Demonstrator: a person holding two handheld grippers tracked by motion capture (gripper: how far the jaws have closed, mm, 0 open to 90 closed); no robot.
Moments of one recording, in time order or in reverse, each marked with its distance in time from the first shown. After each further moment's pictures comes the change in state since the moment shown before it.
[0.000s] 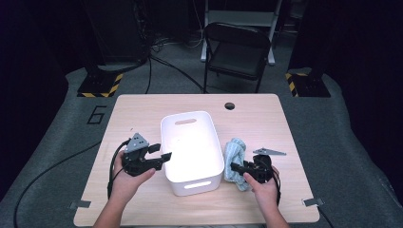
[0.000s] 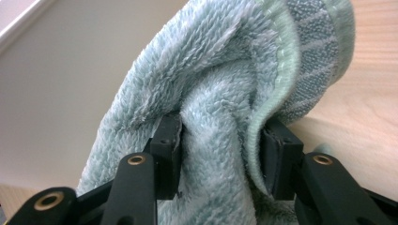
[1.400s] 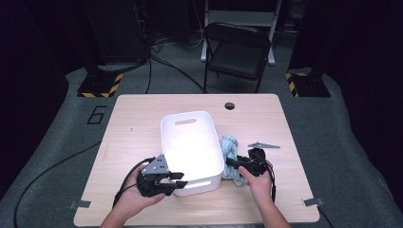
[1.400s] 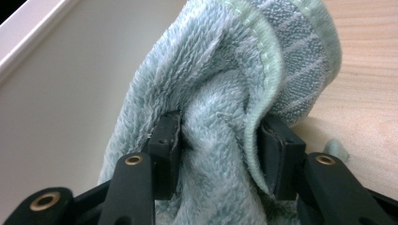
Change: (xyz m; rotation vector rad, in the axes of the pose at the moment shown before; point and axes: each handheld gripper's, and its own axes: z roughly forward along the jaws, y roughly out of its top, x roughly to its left) left arm -0.051 -0.025 0.017 0.182 -0.270 0.214; right arm -0.001 0.017 0.023 0.005 0.063 0.018
